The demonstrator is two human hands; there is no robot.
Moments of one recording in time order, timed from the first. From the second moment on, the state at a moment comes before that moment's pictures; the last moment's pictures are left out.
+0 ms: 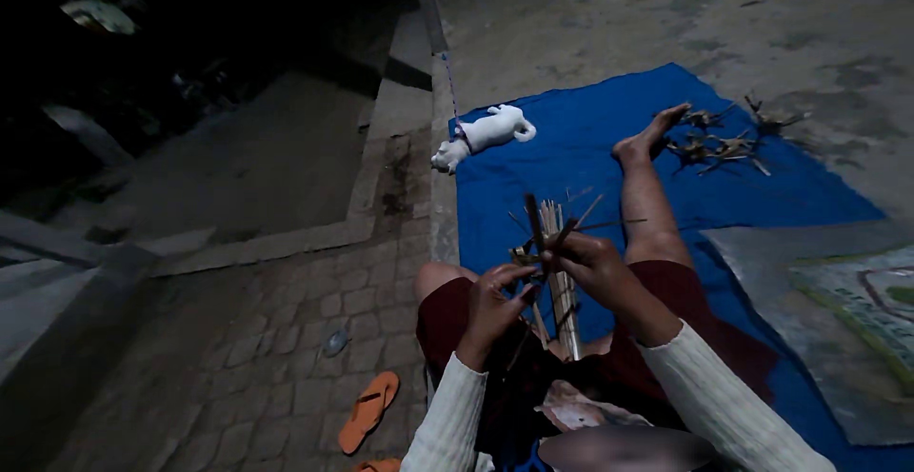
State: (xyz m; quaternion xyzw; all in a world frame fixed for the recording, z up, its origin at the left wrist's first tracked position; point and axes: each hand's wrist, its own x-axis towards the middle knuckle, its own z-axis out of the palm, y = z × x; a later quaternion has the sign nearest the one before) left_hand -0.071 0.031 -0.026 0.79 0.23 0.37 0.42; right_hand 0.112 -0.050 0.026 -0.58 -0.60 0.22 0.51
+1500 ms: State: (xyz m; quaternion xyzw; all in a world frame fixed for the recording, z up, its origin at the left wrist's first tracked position) left_hand -0.071 0.034 0.019 0.66 0.24 0.36 0.61; right_hand 0.132 -0.058 0.033 -0.50 -0.56 0.42 0.51
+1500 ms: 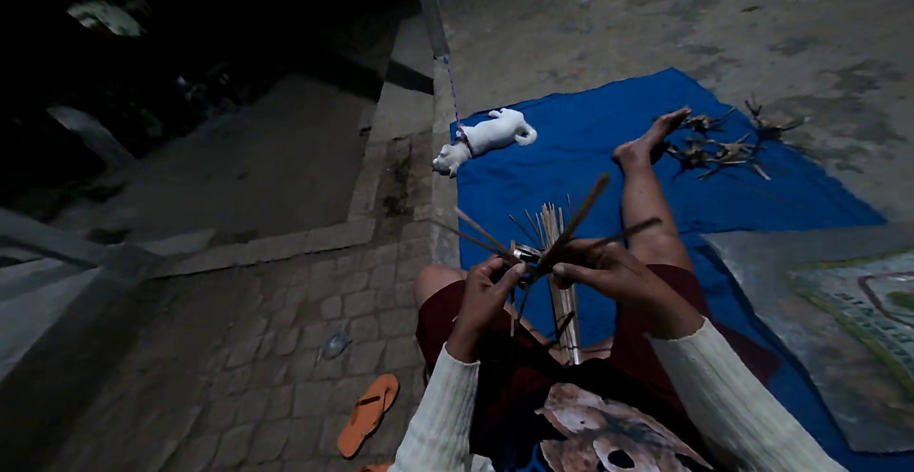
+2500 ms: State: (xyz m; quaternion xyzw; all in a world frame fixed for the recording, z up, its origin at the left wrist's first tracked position) left_hand -0.057 0.030 0.004 0.67 0.18 0.37 0.62; right_hand 0.090 -0.051 0.024 -0.49 -0.40 0.41 0.65
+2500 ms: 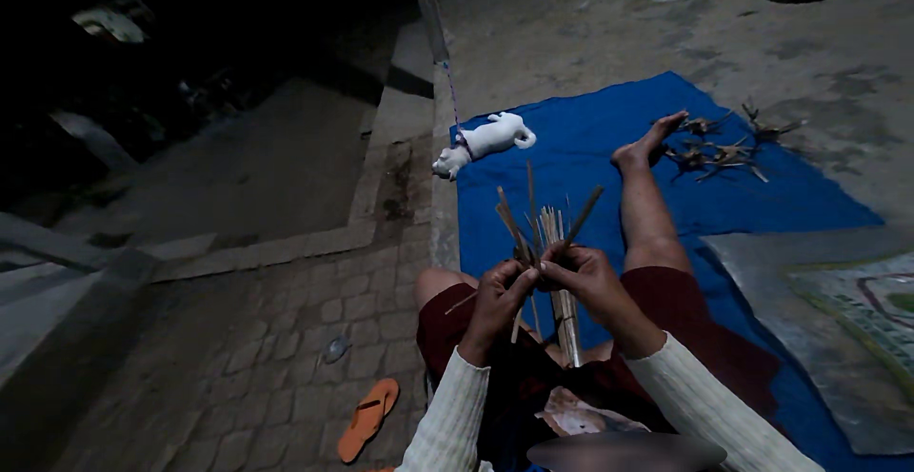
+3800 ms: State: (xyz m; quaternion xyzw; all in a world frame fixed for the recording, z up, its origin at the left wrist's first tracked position) left_hand -0.061 0.022 0.012 0.55 0.31 0.41 0.66; right_hand 0.092 -0.048 0.016 -0.53 -0.58 0.33 0.52
